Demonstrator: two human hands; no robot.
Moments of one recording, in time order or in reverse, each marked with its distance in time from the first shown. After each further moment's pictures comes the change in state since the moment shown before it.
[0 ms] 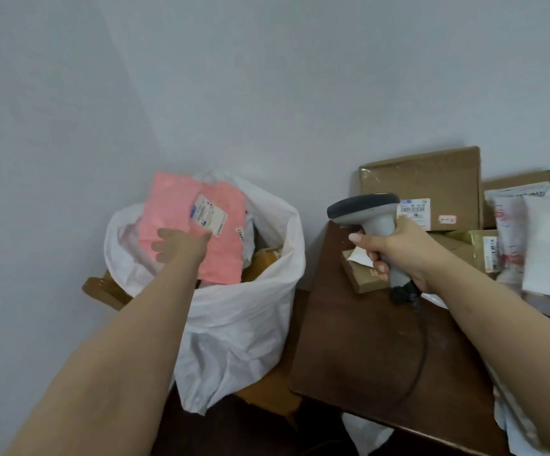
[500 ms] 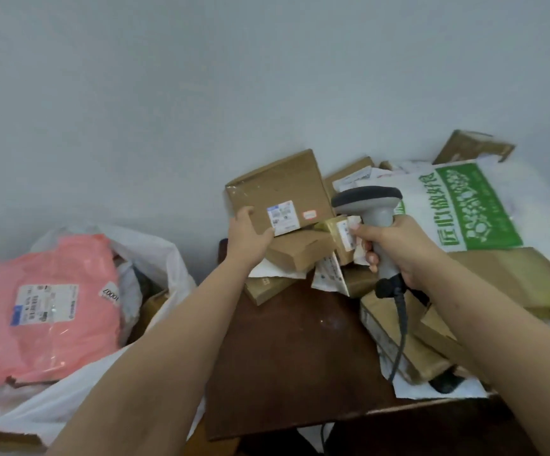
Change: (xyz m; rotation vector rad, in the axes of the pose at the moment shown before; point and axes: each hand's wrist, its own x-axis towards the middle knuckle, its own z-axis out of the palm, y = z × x) left_hand -0.206 0.144 0.177 -0.095 -0.569 0.886; right_hand -0.072 0.028 -0.156 0.179 0.545 0.049
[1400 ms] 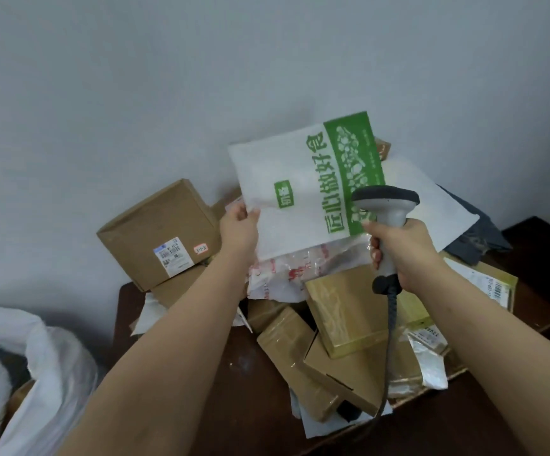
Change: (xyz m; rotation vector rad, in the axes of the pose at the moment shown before) left_hand 0.035 0.169 0.192 -0.707 -0.121 -0.177; right_hand 0.060 0.025 -0.213 0.211 0.436 0.016
